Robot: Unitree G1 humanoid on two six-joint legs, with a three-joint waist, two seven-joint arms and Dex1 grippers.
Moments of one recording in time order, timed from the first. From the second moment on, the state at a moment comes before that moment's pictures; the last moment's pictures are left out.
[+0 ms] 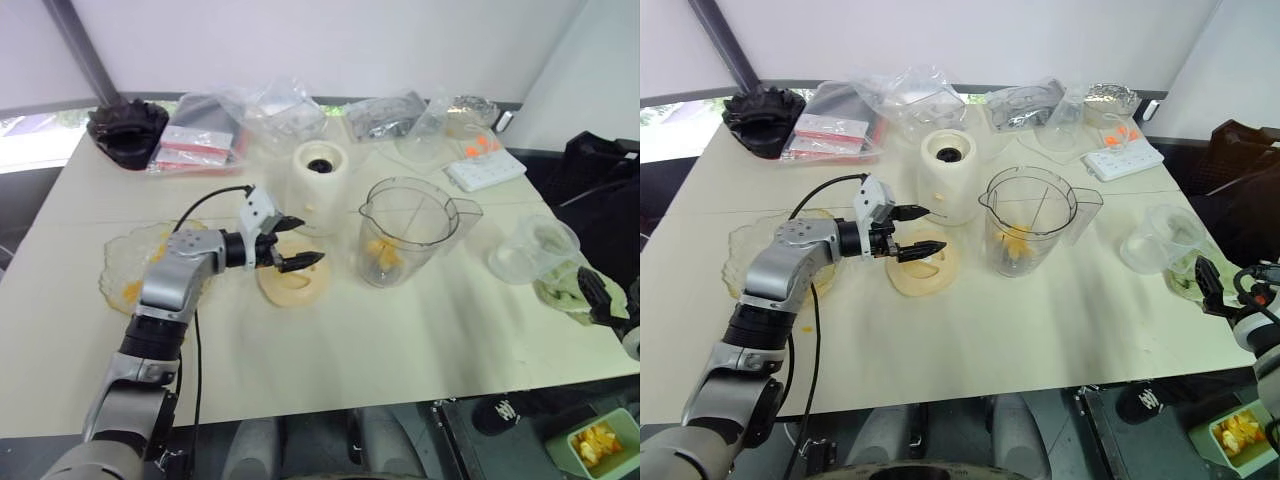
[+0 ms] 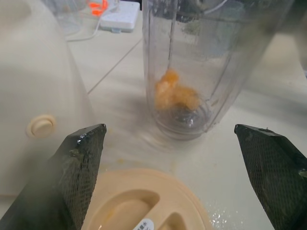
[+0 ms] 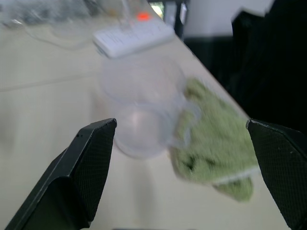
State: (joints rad) left arm -0.57 0.40 -0.10 0.06 -0.24 0.48 -0.98; right arm 0.24 -0.64 -0.71 -0.26 0.70 0.60 0.12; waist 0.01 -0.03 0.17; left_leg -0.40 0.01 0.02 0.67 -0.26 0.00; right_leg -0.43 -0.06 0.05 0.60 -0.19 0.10
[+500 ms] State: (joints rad) left arm -0.55 0.38 -0.14 0.02 -0.25 0.48 -0.90; right arm -0.01 -0.63 -0.63 0.16 0.52 0.45 0.21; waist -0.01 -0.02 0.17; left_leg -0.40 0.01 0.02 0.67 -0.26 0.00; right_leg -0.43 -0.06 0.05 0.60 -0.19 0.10
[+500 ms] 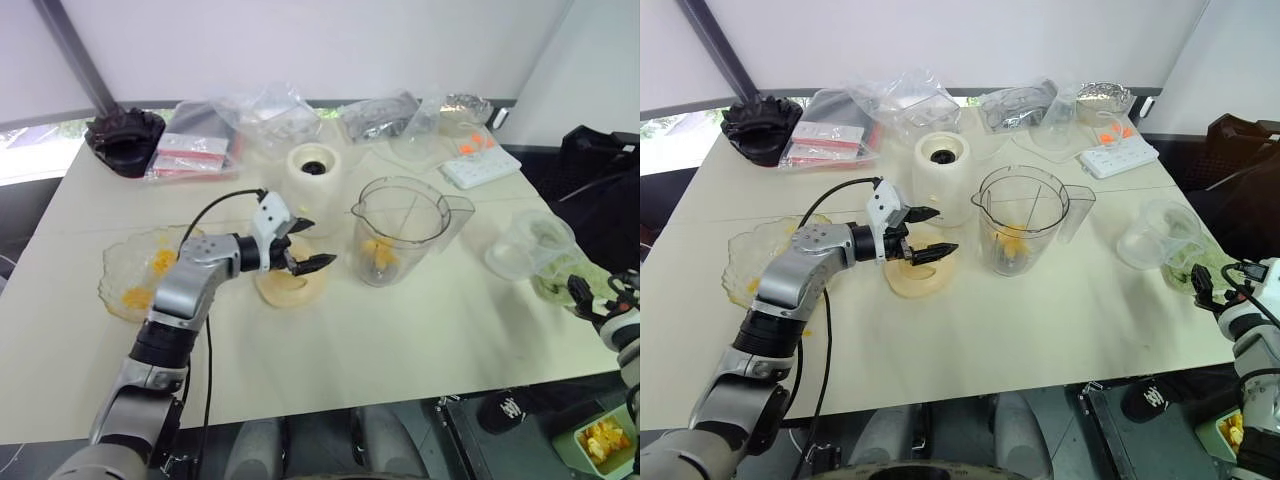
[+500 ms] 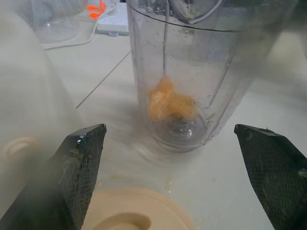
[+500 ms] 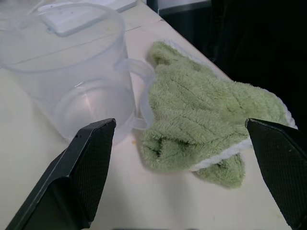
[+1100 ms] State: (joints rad) left arm -0.53 0.39 -0.15 -0.02 -0.25 0.49 -0.89; right arm -0.23 -0.61 -0.57 0.44 0.41 0.32 0.23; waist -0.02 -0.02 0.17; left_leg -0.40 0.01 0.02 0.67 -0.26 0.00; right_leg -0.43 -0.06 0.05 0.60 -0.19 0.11
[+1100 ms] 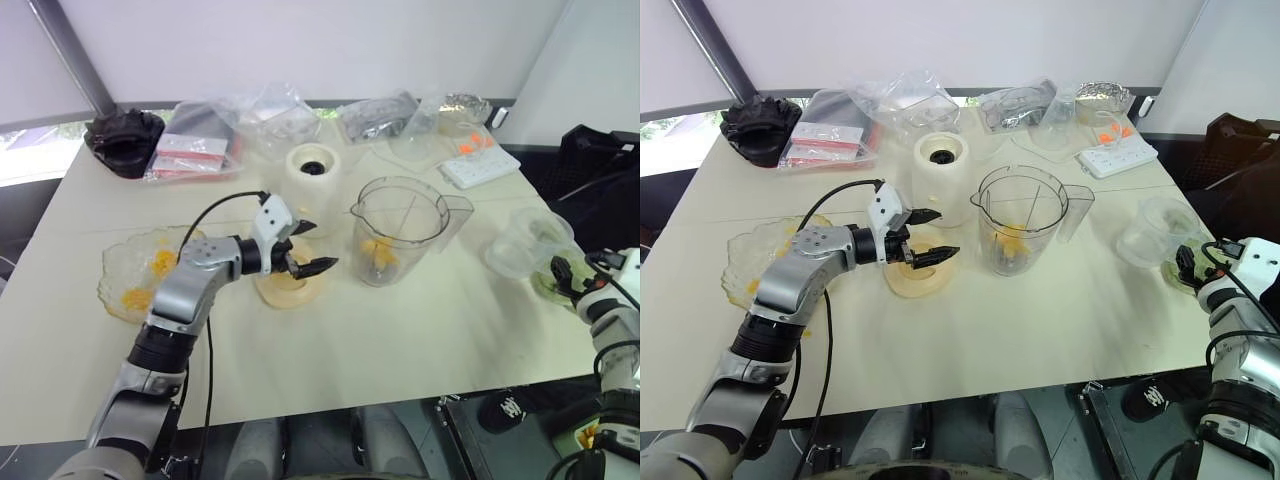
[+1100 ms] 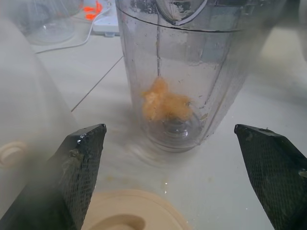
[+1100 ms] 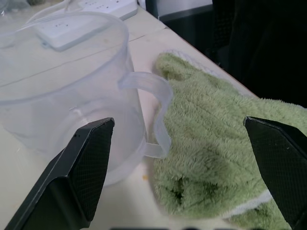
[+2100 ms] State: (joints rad) left arm -0.54 0.39 -0.18 -0.02 -0.25 0.47 -0.87; right arm -0.45 -0.66 -0.55 0.83 0.31 0.09 0.22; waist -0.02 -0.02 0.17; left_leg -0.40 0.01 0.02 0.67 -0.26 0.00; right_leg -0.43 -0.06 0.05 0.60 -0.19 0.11
